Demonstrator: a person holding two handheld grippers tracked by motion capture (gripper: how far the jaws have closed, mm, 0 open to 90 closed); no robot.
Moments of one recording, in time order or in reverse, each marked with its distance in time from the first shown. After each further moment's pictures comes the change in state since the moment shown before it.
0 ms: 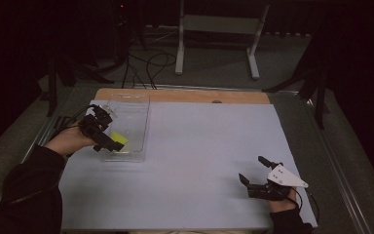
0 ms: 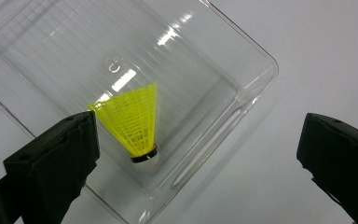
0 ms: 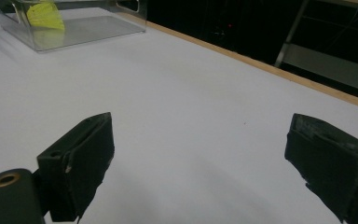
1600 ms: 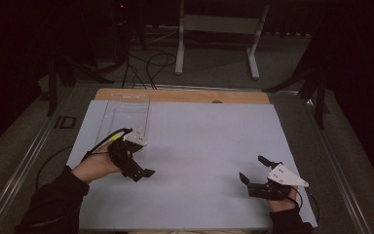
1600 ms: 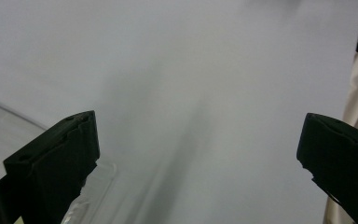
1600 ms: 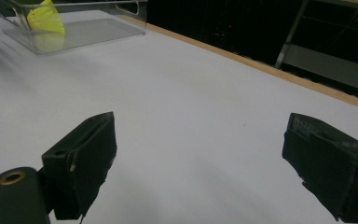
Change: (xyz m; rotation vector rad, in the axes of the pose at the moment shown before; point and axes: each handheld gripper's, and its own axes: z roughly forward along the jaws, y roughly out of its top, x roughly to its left) left arm -0.104 0.008 0.024 -0.201 -0.150 0.265; right arm -0.001 0.002 0.000 -0.004 0.001 0.013
